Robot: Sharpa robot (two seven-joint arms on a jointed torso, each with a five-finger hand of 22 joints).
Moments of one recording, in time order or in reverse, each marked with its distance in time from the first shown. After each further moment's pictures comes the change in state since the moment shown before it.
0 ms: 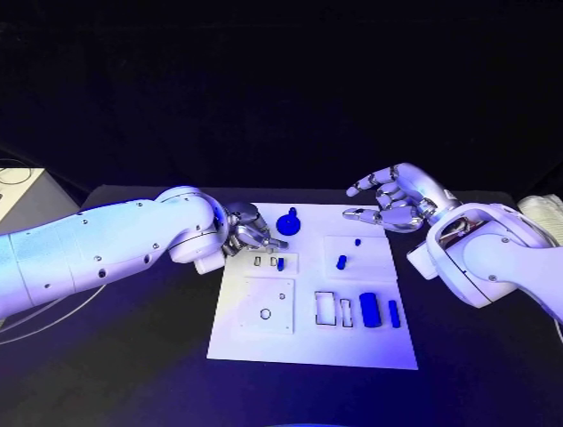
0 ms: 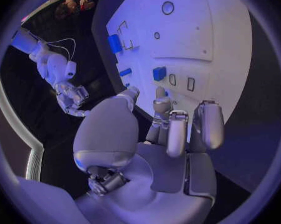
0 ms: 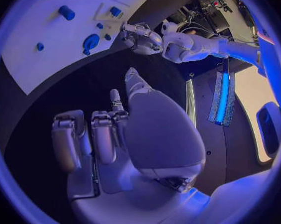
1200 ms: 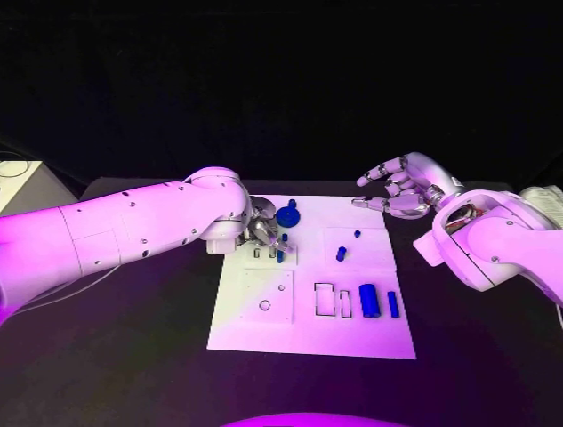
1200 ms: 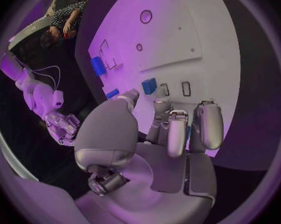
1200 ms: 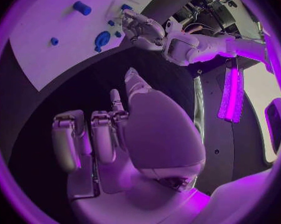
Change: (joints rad) left arm 0.047 0.157 -0.037 -0.134 -0.155 0.238 -0.094; left_hand -0.022 0.022 -0.005 0.000 0.000 -0.009 0.002 0.004 0.022 -0.014 0.000 0.000 -0.004 0.000 0.000 0.000 0.000 0.000 0.007 0.000 0.005 0.008; right arm 0.005 -0.001 0.000 -0.043 0.038 0.013 -0.036; right_hand 0.000 0.000 0.003 0.003 0.000 0.000 0.000 0.000 0.000 0.000 0.000 0.000 0.001 0.000 0.000 0.000 0.000 0.000 0.000 0.000 0.000 0.000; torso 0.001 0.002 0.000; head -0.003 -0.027
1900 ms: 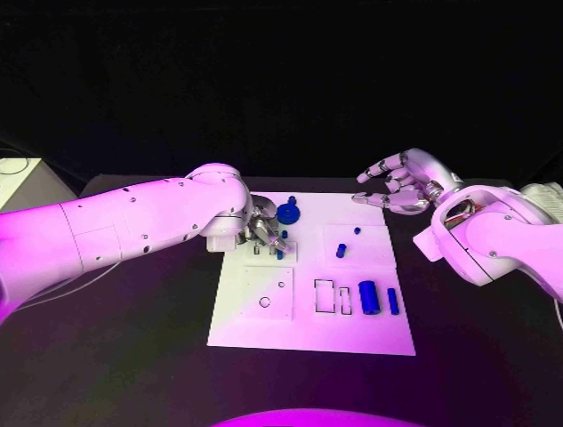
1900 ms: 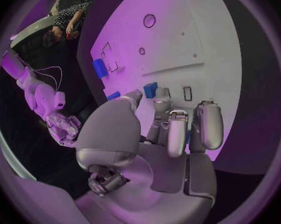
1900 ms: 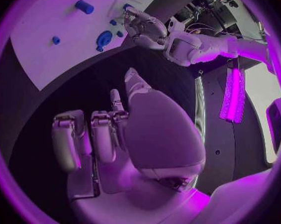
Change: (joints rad) left arm 0.000 0.007 -0.001 -0.007 0.026 0.029 -0.003; left_hand 0.047 0.023 0.016 -0.001 0.004 -0.003 -0.003 0.006 0.029 -0.004 -0.004 0.000 0.006 0.000 0.000 0.000 0.000 0.000 0.000 0.000 0.000 0.003; right arm 0.000 0.008 0.000 -0.015 -0.001 0.003 -0.008; right_hand 0.000 0.000 0.003 0.003 0.000 0.000 0.000 0.004 0.000 0.000 0.000 0.000 0.000 0.000 0.000 0.000 0.000 0.000 0.000 0.000 0.000 0.000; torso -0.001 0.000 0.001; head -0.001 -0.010
